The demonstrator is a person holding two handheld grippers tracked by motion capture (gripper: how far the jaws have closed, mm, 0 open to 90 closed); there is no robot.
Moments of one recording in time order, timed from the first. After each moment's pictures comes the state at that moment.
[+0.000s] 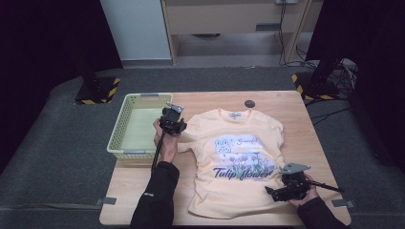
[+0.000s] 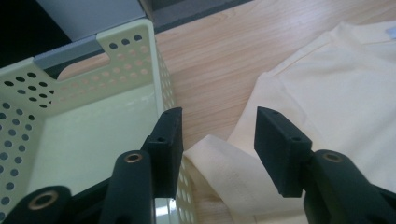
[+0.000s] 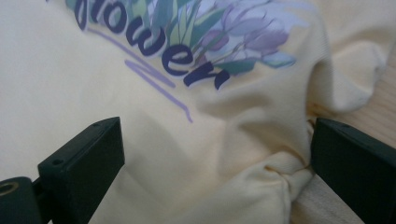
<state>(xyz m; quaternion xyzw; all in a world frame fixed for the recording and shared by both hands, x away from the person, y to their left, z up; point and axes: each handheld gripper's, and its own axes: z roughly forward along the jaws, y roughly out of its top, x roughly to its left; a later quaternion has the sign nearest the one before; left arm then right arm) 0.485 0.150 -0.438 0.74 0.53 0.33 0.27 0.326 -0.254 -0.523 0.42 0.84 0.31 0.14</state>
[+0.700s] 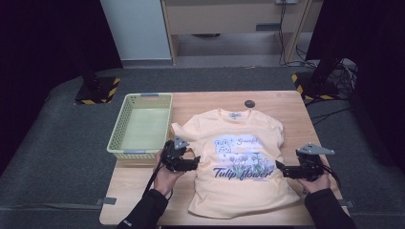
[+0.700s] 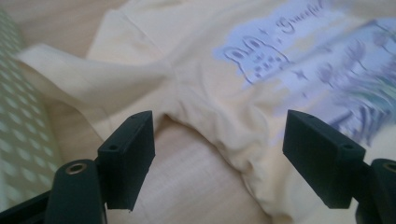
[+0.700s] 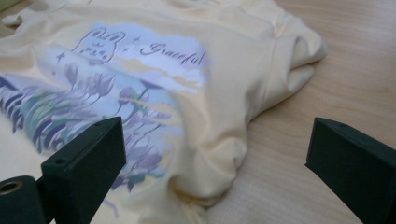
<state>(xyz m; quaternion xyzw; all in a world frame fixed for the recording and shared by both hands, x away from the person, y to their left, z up) 0.371 0.142 -0.462 0.81 0.43 0.17 0.35 0.359 -0.288 -0.479 0.47 0.76 0.39 0.21</state>
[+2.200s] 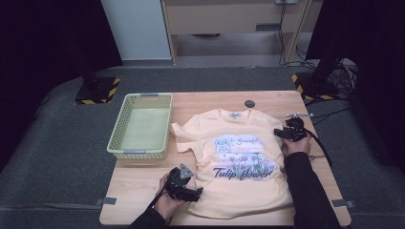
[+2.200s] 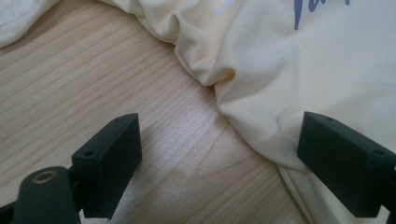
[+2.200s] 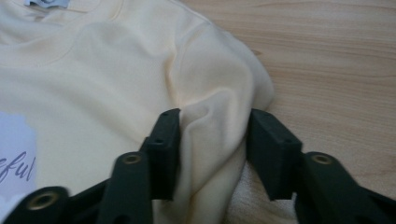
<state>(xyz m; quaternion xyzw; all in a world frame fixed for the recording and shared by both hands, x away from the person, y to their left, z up) 0.322 0.136 -0.524 0.86 0.39 0.13 0.31 0.517 -0.297 -0.524 0.59 0.72 0.33 0.19</state>
